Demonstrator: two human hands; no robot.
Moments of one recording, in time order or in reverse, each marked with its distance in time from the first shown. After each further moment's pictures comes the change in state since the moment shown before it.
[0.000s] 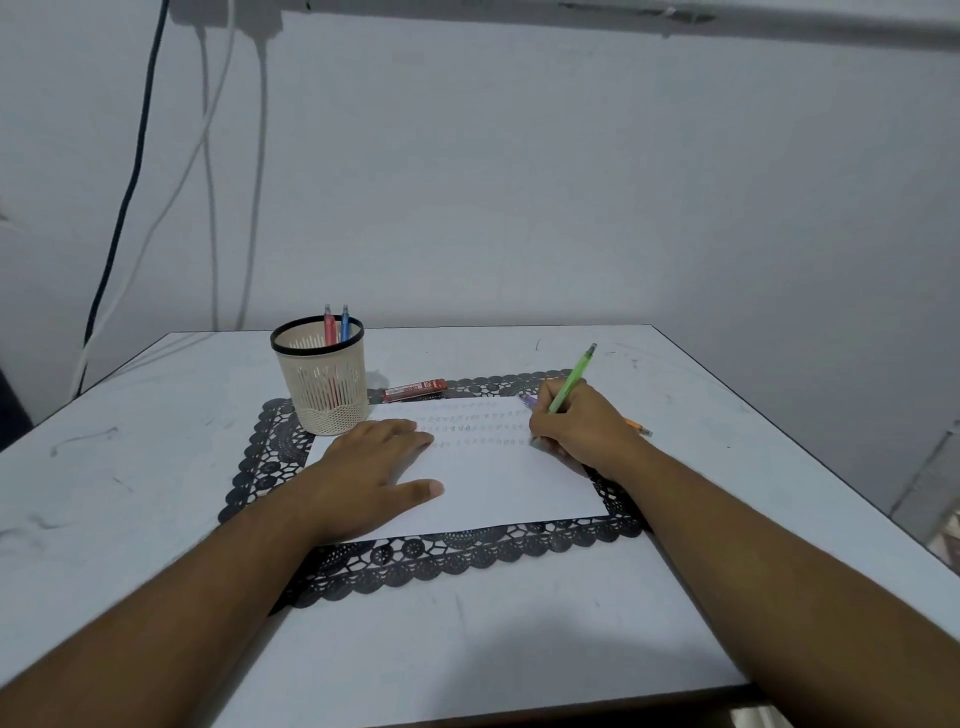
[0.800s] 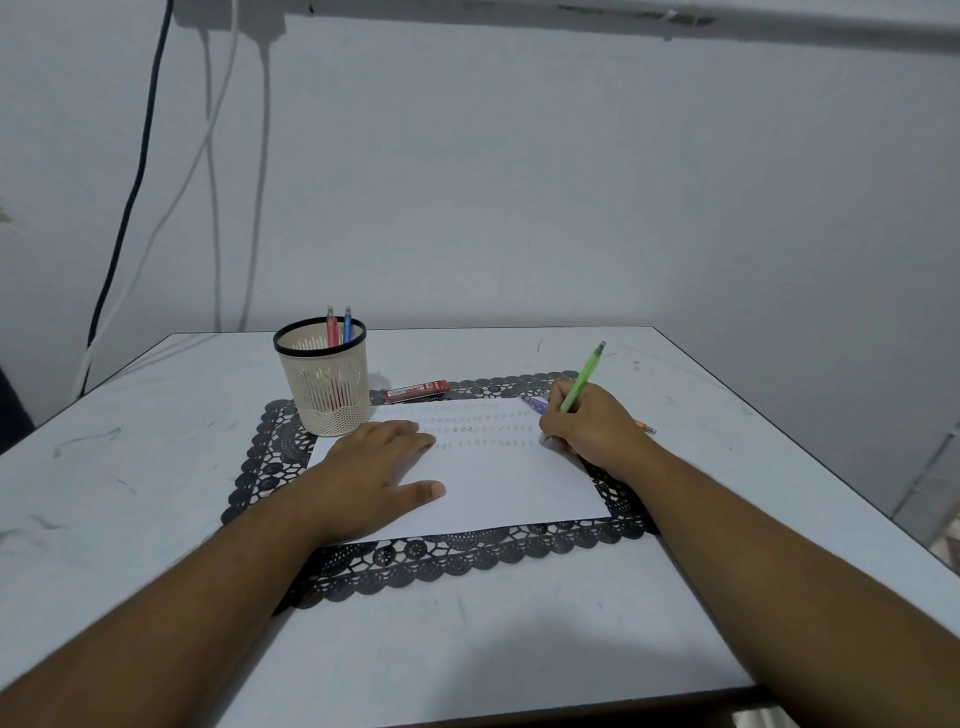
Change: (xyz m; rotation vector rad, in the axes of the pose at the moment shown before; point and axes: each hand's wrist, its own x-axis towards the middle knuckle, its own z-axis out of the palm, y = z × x) left_hand 0.000 -0.001 0.000 -0.002 0.007 0.020; right_hand -0.002 -0.001 -0.007 -0.099 0.058 -0.043
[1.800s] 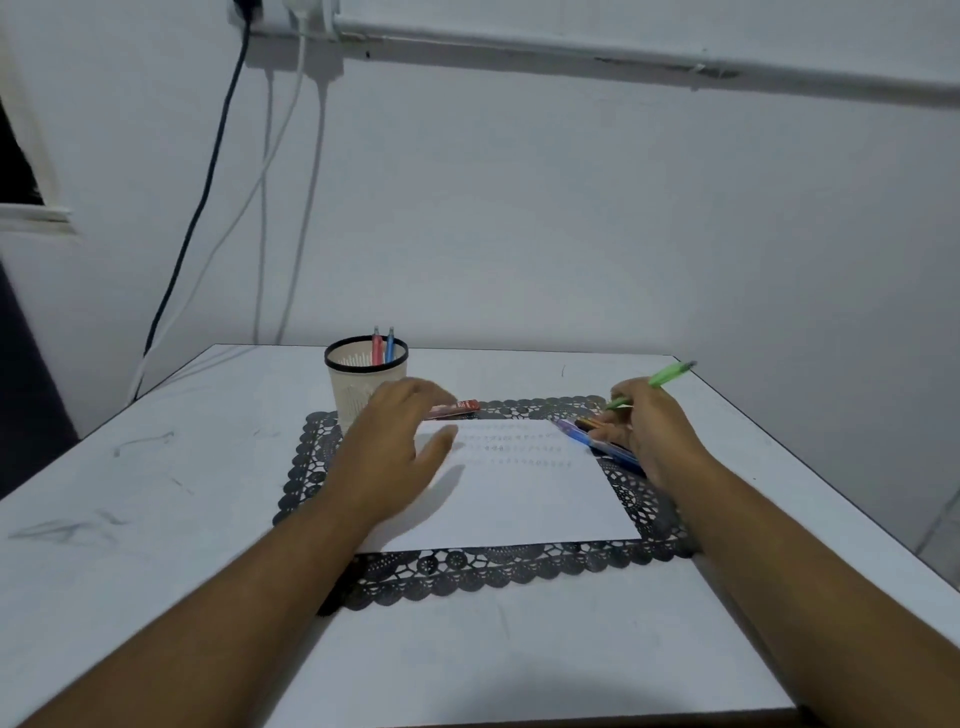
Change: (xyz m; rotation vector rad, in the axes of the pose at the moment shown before) left_hand 0.004 -0.006 -0.010 -0.198 0.756 0.218; right_hand 0.014 -0.022 -0.015 0.506 0.323 0.293
